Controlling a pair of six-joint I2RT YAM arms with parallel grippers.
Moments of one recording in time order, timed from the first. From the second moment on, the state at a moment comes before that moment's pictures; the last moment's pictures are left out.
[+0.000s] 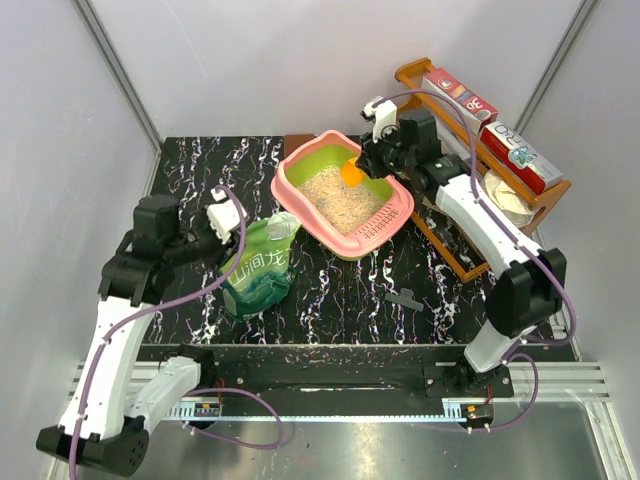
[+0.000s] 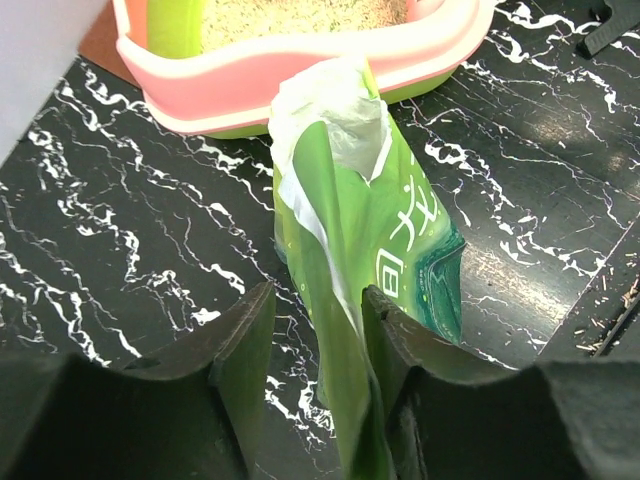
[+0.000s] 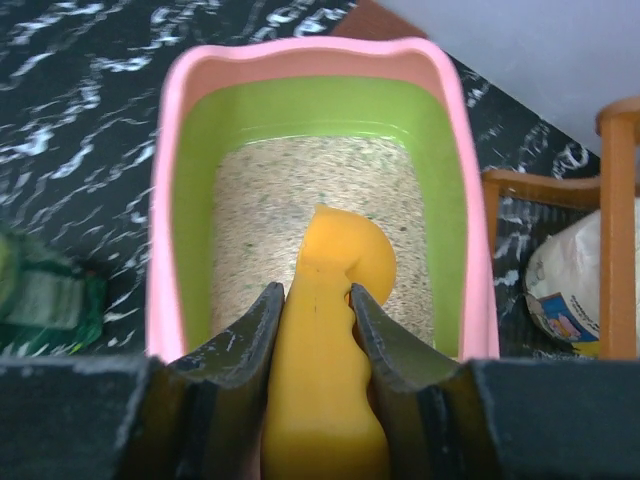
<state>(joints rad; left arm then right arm) -0.19 0.83 1.12 -0.86 0.52 0.60 0.42 1.69 1.59 -0.32 -0.22 -0.11</state>
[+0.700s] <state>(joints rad) -0.22 0.92 1.15 -0.85 0.56 0.56 0.54 1.67 1.93 -0.73 -0.88 -0.33</state>
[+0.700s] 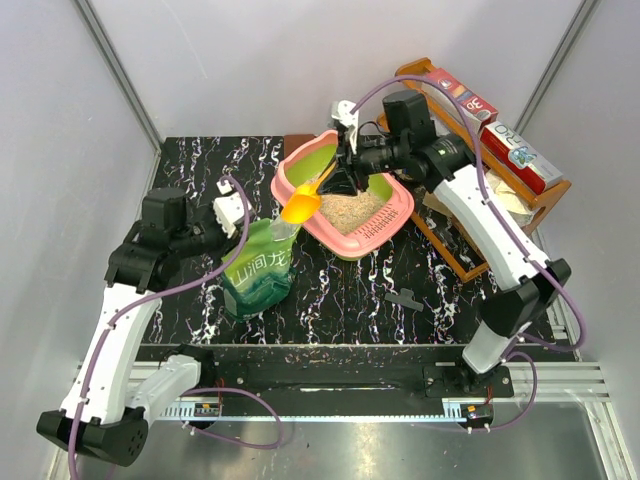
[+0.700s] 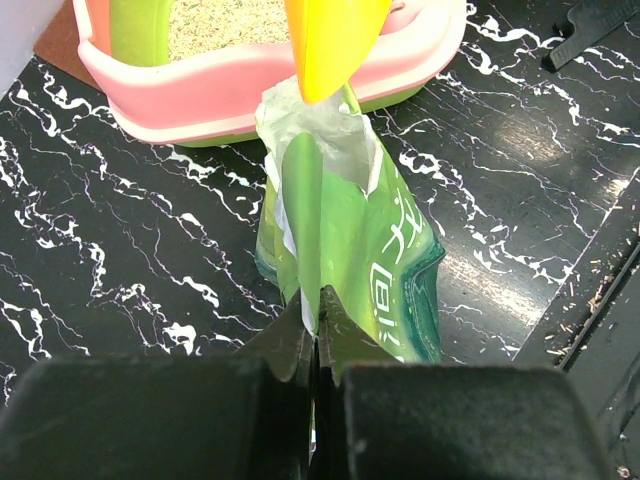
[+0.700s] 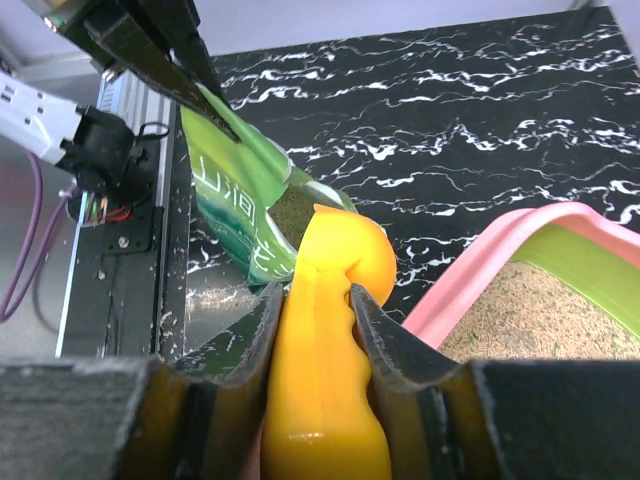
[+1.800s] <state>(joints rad) -0.16 0.84 1.14 -0.87 0.57 0.45 0.85 2.17 2.39 -1.04 -0.38 0.08</state>
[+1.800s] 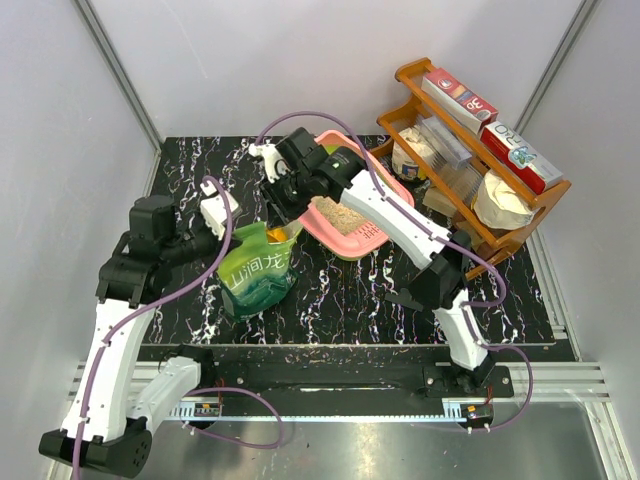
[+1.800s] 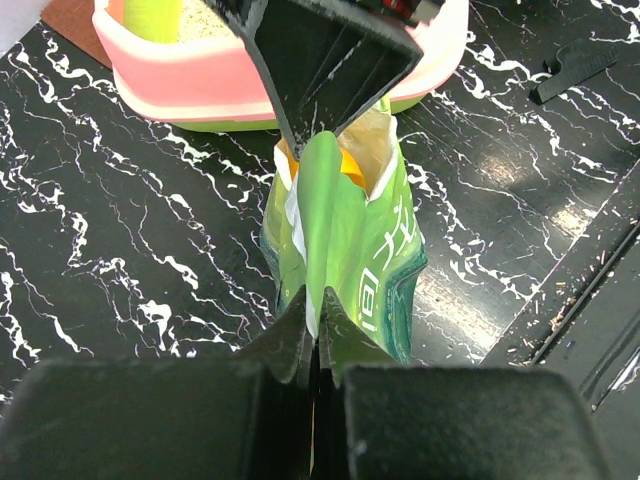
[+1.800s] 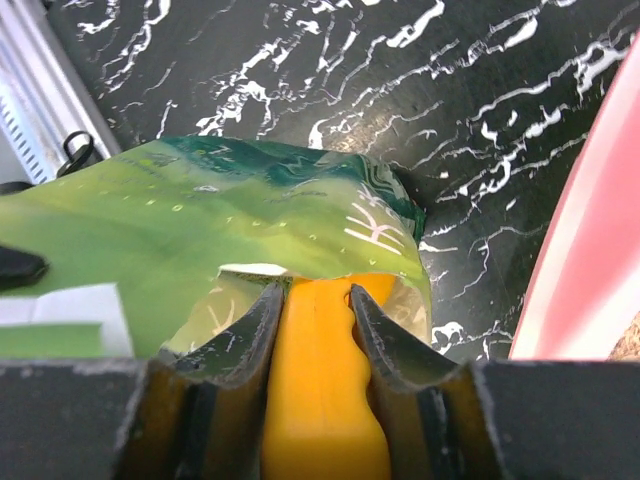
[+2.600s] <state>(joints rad) -0.16 0.82 1.06 -0.78 0.58 0.34 0.88 2.10 1.90 -0.56 -0.42 0.37</state>
